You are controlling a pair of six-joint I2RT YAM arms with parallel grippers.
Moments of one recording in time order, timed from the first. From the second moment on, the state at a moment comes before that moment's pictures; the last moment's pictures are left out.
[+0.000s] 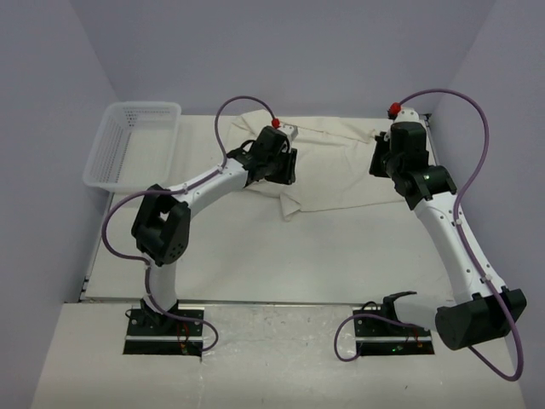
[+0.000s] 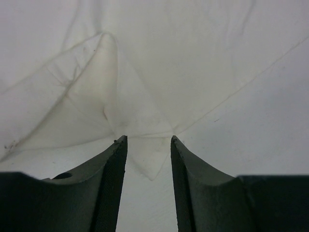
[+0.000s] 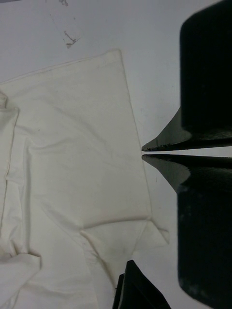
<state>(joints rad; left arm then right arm) -0.66 1.94 1.58 -0.41 0.04 -0.36 0.22 1.23 1.30 -0.66 0.18 0.25</state>
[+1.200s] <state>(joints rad) -0.50 2.08 1.55 -0.33 0.45 -0.43 0.22 1.22 1.30 -0.66 0.19 0.25</state>
